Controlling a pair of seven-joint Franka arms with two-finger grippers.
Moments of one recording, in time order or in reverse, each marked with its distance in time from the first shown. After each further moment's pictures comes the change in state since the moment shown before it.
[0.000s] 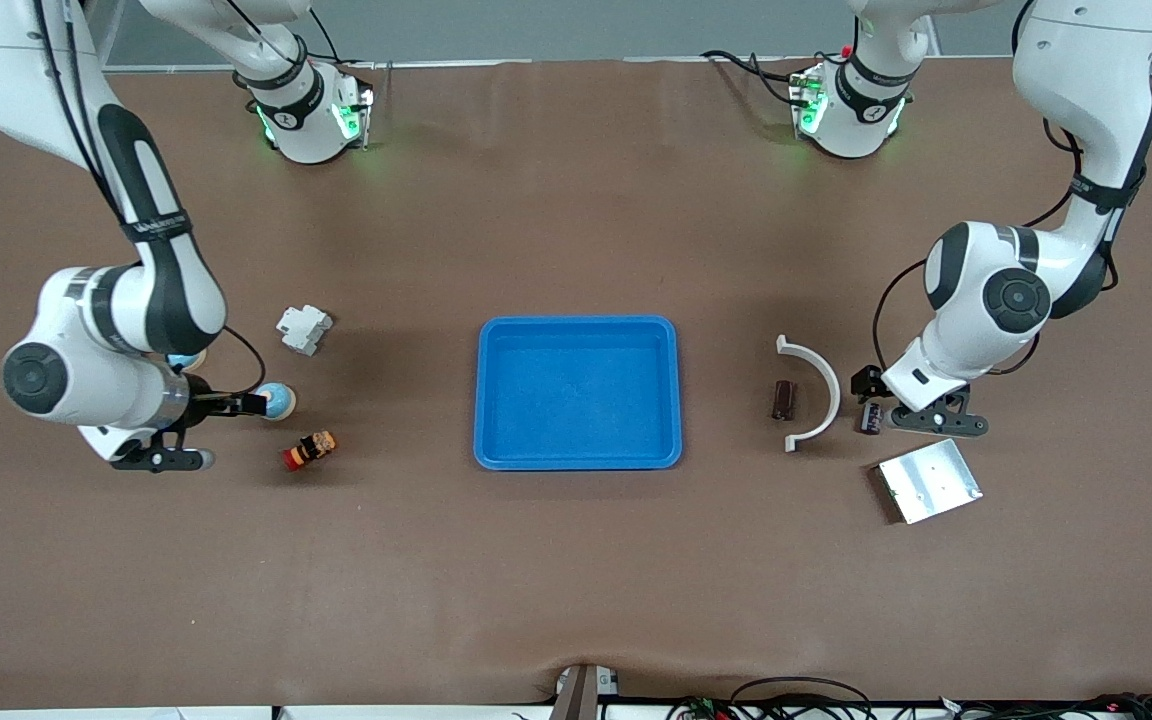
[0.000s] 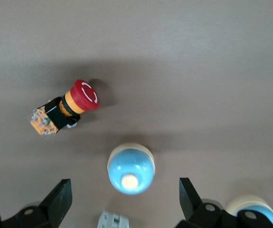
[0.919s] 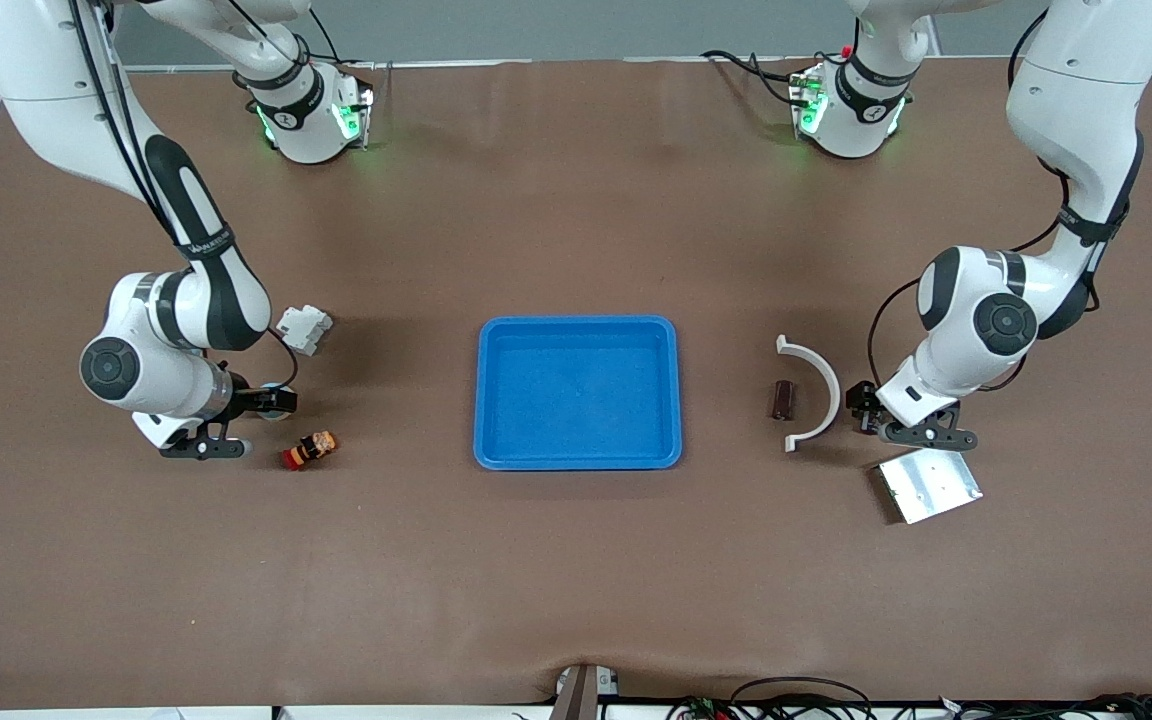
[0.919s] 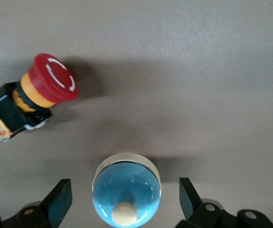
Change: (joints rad) left arm 0.014 0.092 0.000 0.036 0.014 0.056 0.001; right arm 0.021 0.063 -0.025 -0.089 -0.001 0.148 0.000
